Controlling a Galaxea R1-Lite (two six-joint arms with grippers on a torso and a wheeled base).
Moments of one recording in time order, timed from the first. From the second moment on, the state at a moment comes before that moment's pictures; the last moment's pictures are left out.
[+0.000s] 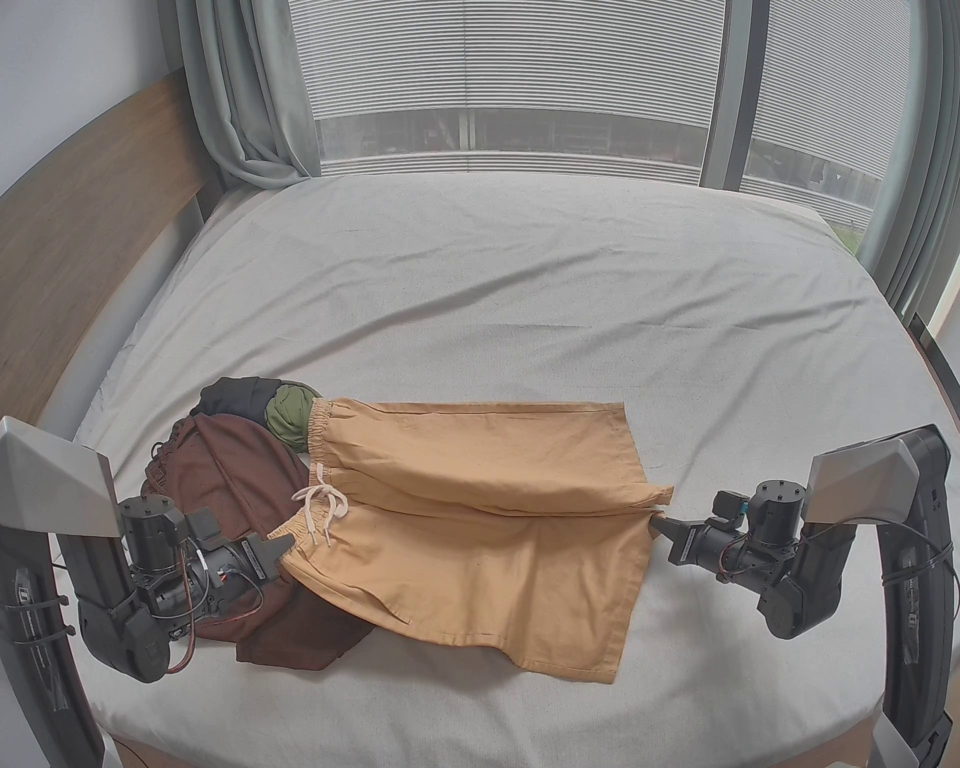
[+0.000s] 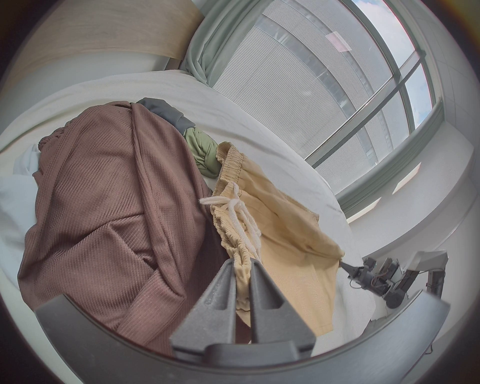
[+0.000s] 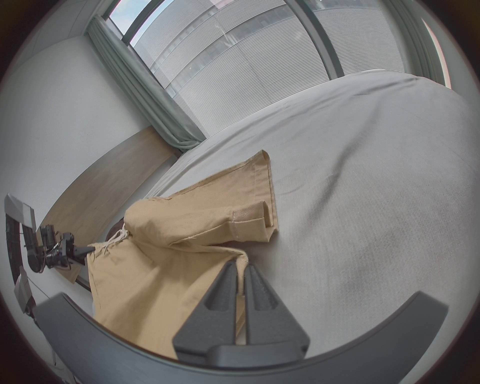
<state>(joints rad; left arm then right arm) -0.06 2.22 -0.27 -1.54 -0.34 -0.51 0.17 2.52 -0.64 -1.54 0.35 0.34</state>
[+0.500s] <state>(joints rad) -0.08 2.26 -0.23 -1.54 -0.36 -0.47 0.17 2.53 -0.68 -1.54 0.33 0.37</state>
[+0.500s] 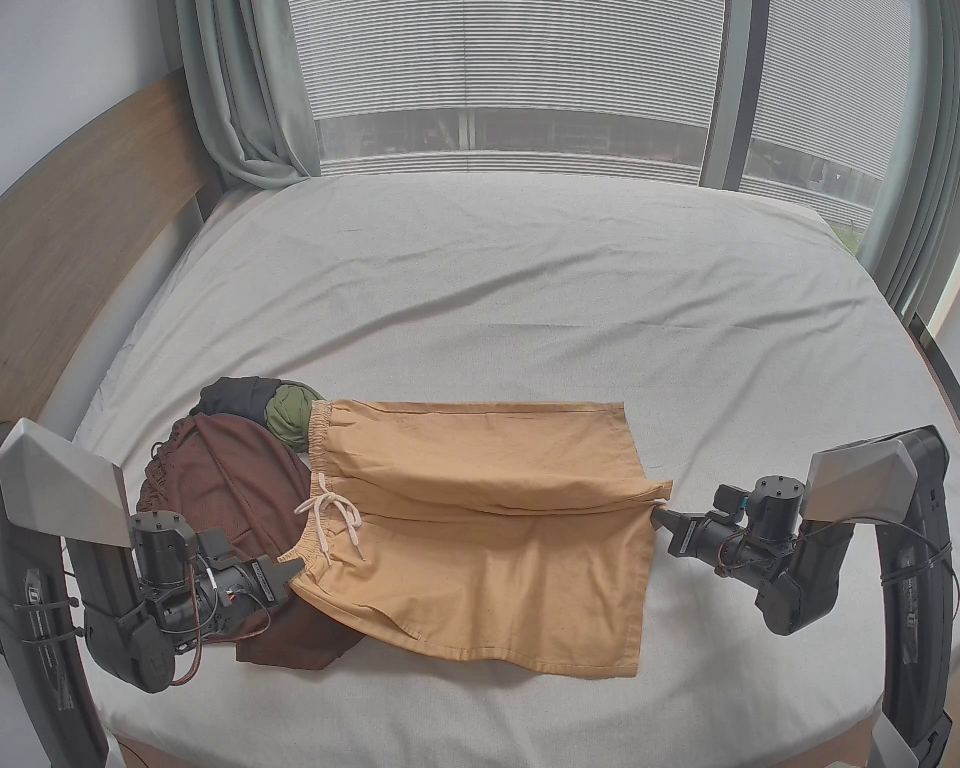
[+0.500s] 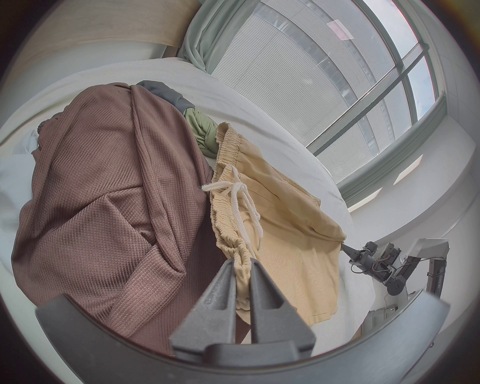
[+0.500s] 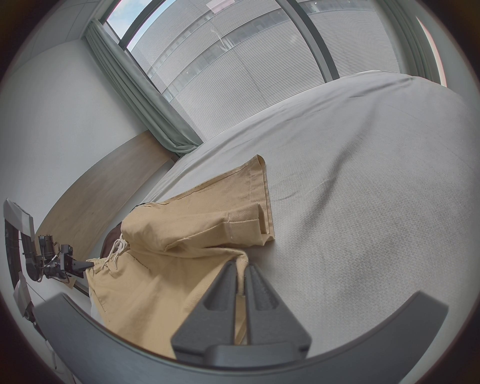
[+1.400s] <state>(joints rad) -0.08 2.28 -0.24 -1.55 -0.36 -0.47 0.19 2.42 -0.27 -1.55 0.37 0.32</state>
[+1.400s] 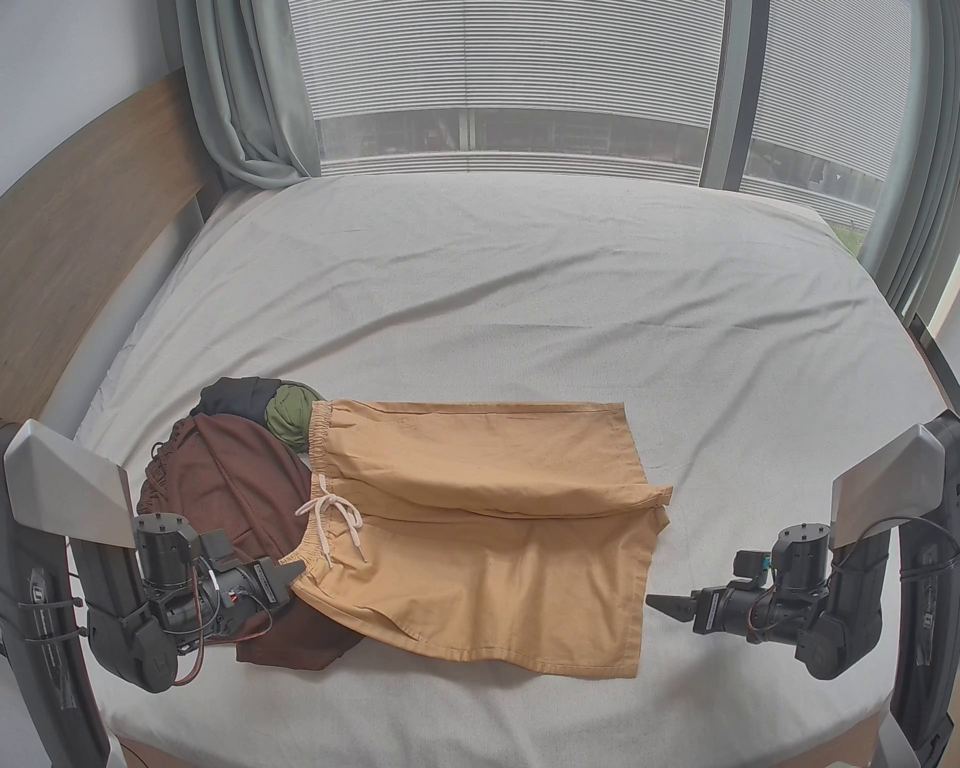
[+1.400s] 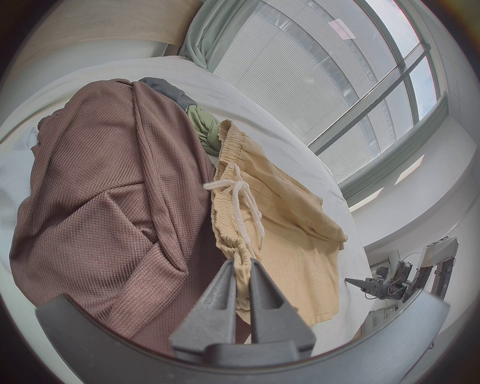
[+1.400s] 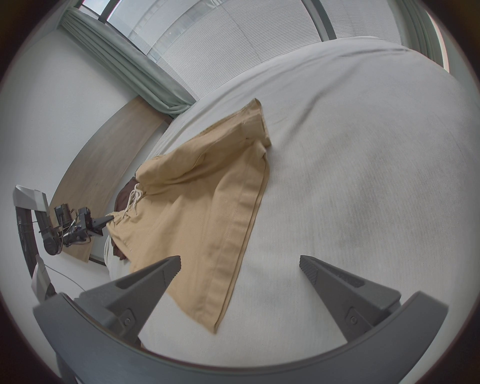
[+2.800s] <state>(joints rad) -0.08 2.30 -0.25 -1.55 -0.36 -0.47 0.42 2.53 -0.22 -1.55 0.37 0.47</state>
